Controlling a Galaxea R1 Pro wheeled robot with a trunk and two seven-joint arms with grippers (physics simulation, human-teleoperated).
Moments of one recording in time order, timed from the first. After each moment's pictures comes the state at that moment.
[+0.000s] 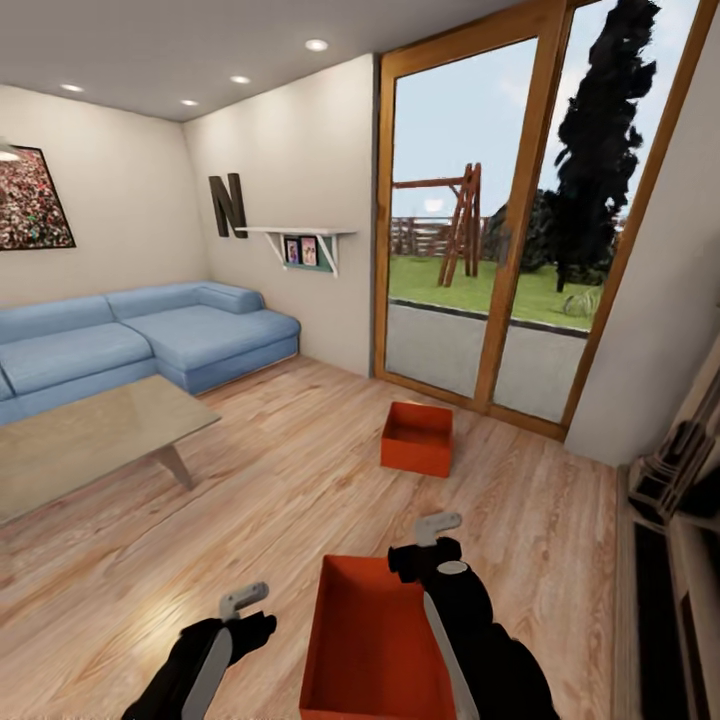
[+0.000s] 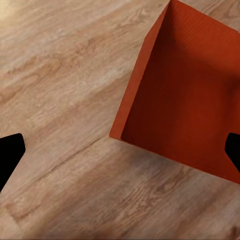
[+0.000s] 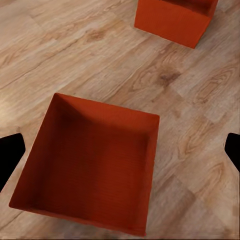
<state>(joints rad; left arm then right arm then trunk) -0.34 -0.07 0.07 -0.87 0.32 0.57 0.21 -0.31 0.17 0.25 -1.36 0.08 0.76 -0.18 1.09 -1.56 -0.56</state>
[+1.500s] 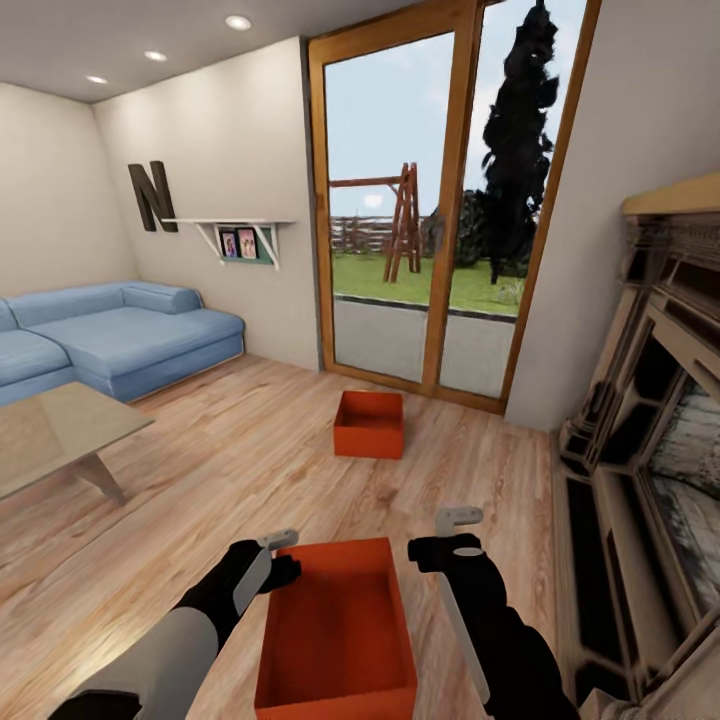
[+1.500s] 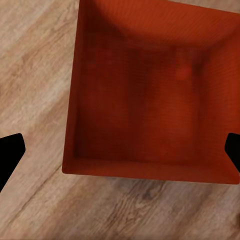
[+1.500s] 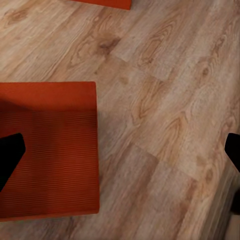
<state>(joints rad) -0.72 -0.10 -0.02 -0.44 0.32 0.56 0.25 -0.34 0.17 0.15 -1.35 0.07 0.82 -0.22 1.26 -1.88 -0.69</state>
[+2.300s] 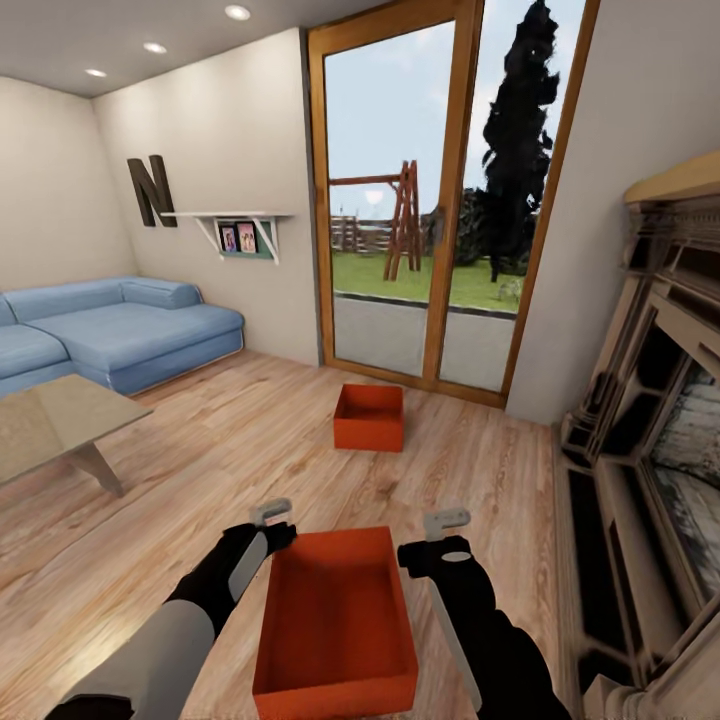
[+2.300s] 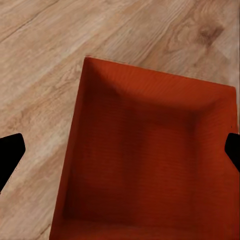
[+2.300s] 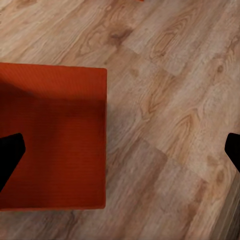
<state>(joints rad) -0.71 -0.09 -0.02 -0.55 0.32 0.43 0.25 -0.34 0.17 0.21 -1.33 0.07 0.80 -0.21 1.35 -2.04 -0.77</state>
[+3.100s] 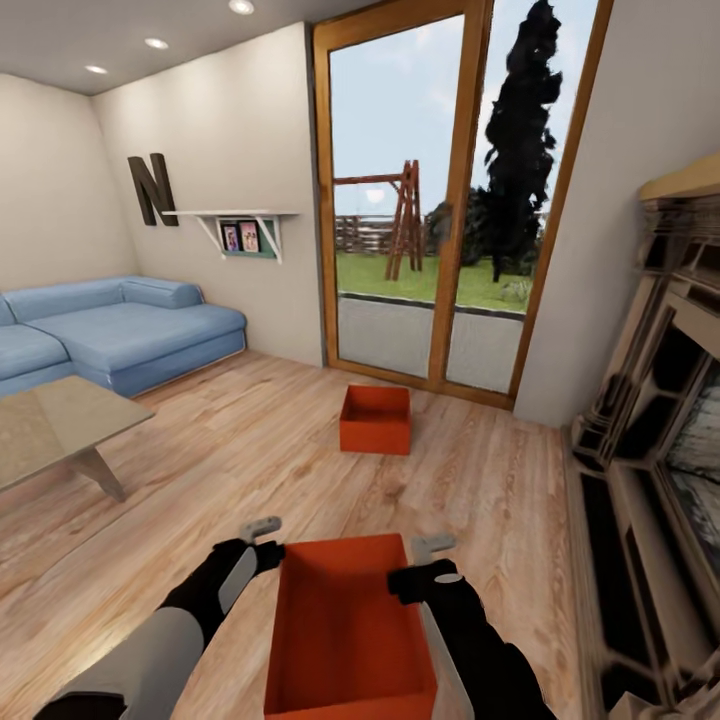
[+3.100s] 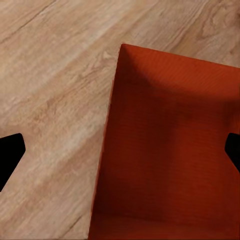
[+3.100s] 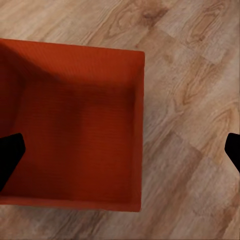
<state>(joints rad) -0.71 -0.05 -0.02 -0.45 0.33 0.42 0.25 -0.34 0.17 0.21 -1.15 0.07 0.70 -0.13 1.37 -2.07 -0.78</state>
